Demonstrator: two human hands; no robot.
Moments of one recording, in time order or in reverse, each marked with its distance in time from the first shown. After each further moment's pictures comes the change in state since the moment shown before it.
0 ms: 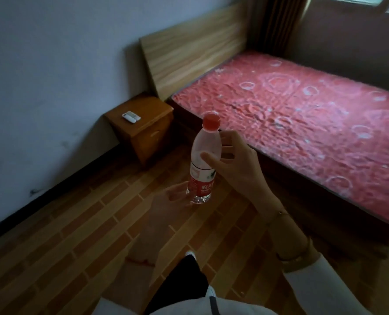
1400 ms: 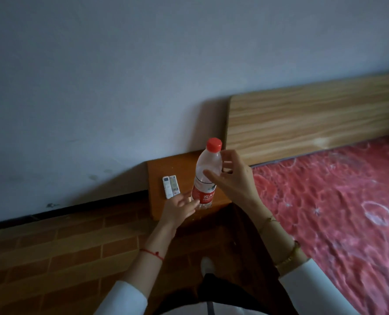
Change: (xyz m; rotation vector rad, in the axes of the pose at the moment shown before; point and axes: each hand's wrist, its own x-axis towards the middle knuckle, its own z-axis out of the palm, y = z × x) left_hand 0.710 0.233 -0.196 -0.268 0.507 -0.114; right_hand 0.790 0.194 0.290 0.020 -0.475 -0.163
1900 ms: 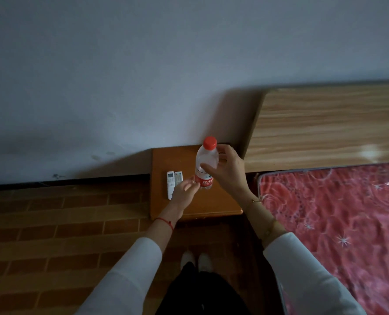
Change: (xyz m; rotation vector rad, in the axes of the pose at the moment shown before) left_hand 0.208 0.012 0.007 0.044 0.159 -0.142; right_hand 0.185 0.119 0.087 -0.079 -0.170 0.057
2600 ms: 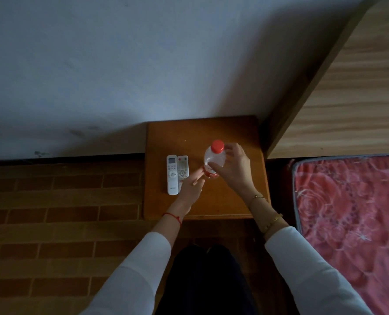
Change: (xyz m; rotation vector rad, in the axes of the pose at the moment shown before) left_hand 0.203 -0.127 0.003 0.073 -0.021 -0.043; right_hand 0.074 0.211 0.168 -0.048 -0.124 0.133
